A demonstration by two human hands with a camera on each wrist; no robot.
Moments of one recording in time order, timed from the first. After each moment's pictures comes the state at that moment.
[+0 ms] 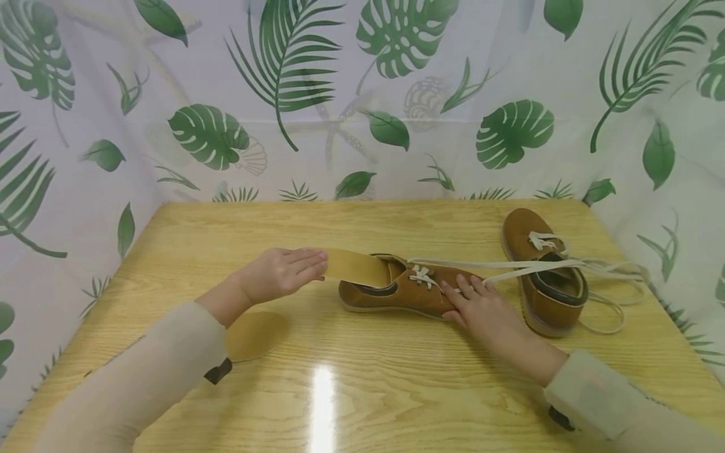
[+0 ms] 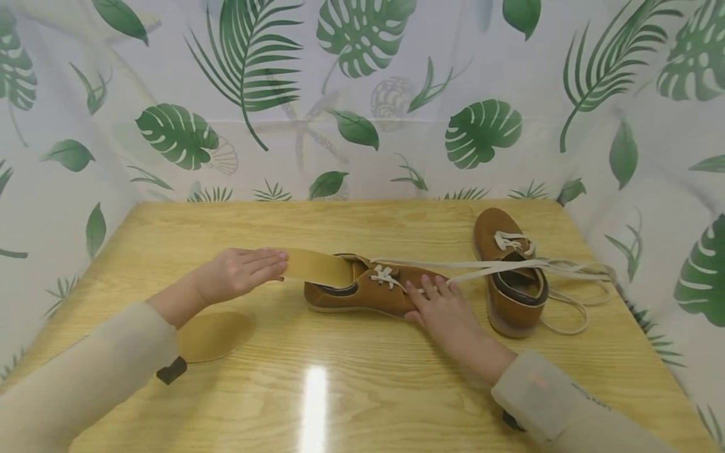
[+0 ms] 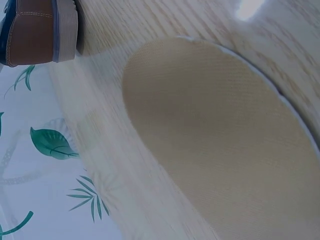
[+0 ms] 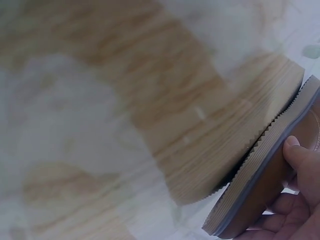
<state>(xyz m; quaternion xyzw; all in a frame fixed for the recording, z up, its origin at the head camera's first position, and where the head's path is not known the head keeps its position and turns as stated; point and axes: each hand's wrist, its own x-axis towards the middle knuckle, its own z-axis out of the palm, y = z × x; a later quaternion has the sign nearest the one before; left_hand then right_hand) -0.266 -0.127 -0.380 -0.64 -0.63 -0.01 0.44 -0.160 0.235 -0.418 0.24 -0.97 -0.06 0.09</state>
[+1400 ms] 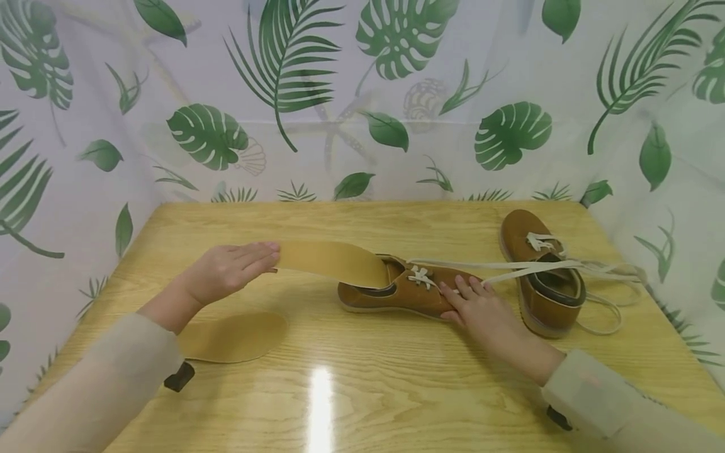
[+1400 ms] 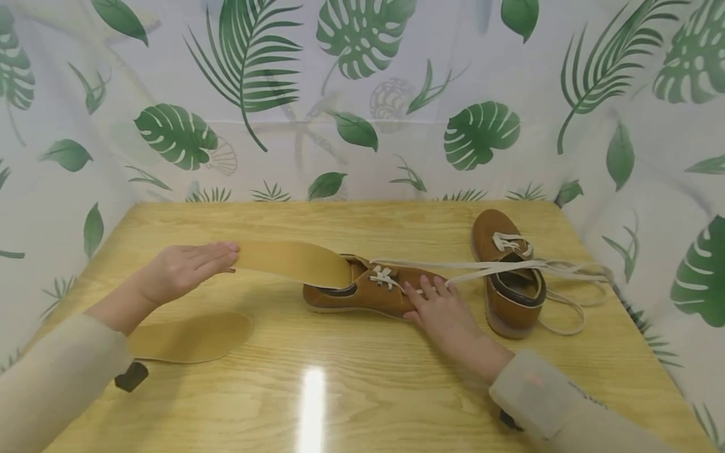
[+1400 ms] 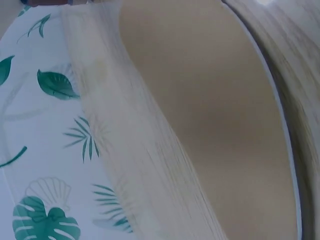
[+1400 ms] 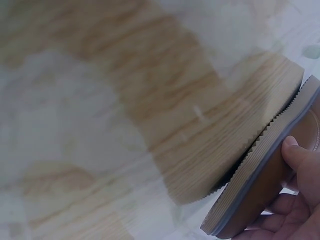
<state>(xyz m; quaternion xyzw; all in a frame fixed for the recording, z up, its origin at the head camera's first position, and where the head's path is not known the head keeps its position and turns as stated) -0.260 -0.192 -0.363 -0.61 -0.65 -0.02 0.45 -0.161 0.234 -0.415 0.24 -0.96 -0.07 0.10</state>
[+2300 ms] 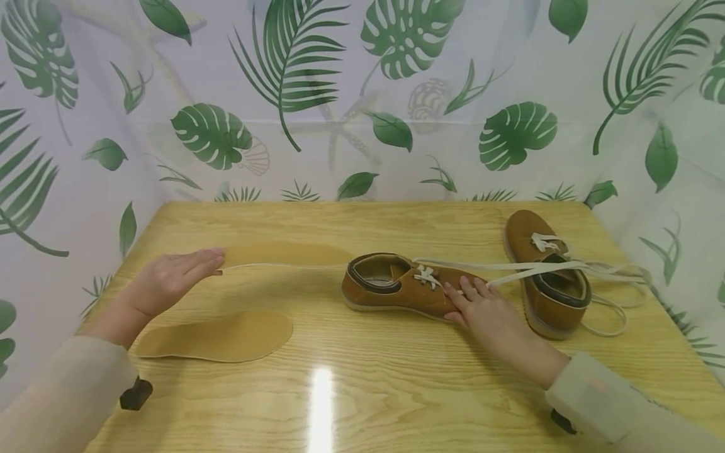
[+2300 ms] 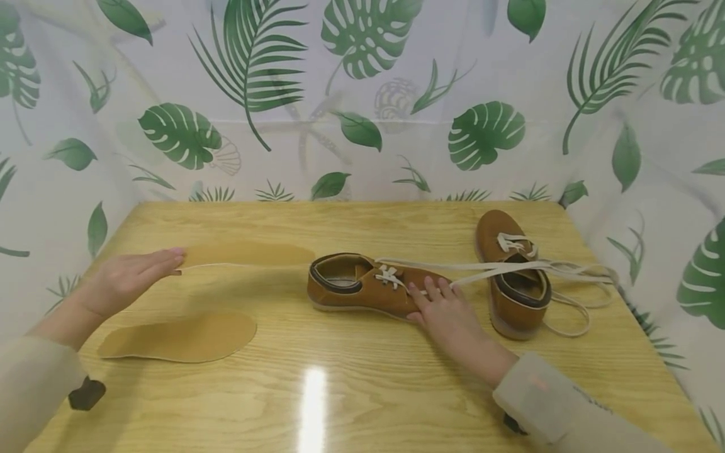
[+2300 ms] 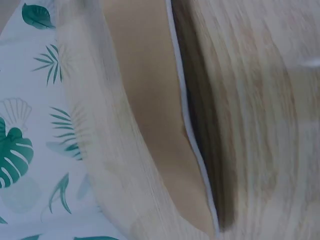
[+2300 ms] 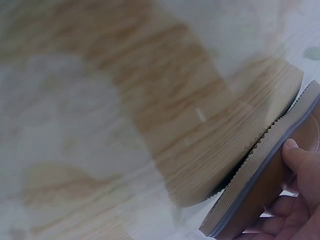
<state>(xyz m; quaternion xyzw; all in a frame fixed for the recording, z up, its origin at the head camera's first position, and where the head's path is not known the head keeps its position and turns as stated) -0.251 -0.272 -0.375 -0.57 -0.70 -0.06 0.42 -0.160 0.234 -0.419 0.24 -0.96 -0.07 0.12</state>
